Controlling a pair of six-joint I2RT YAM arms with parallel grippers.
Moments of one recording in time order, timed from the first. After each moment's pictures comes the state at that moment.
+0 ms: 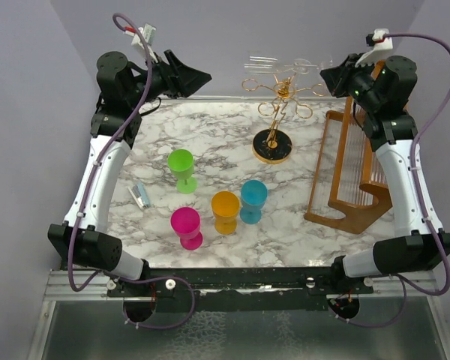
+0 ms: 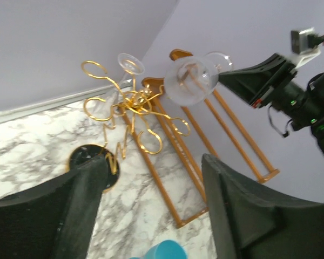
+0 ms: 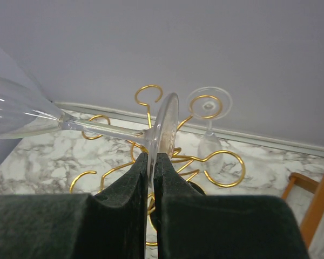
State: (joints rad) left arm -0.19 1.48 1.70 -0.10 0.70 -0.68; right arm 0.08 1.42 1.64 -0.25 -0.33 0.19
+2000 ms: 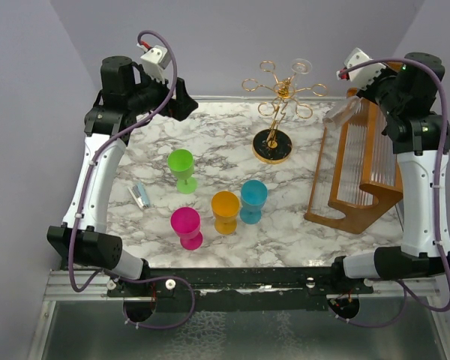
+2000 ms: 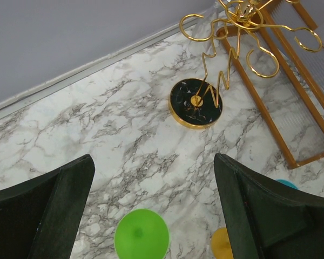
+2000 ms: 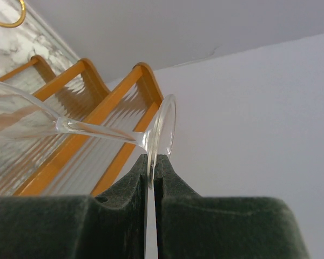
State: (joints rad) left arm -0.14 1.48 1.76 -0.61 0.57 0.00; right arm 0.04 1.37 1.91 -0.76 0.14 -1.11
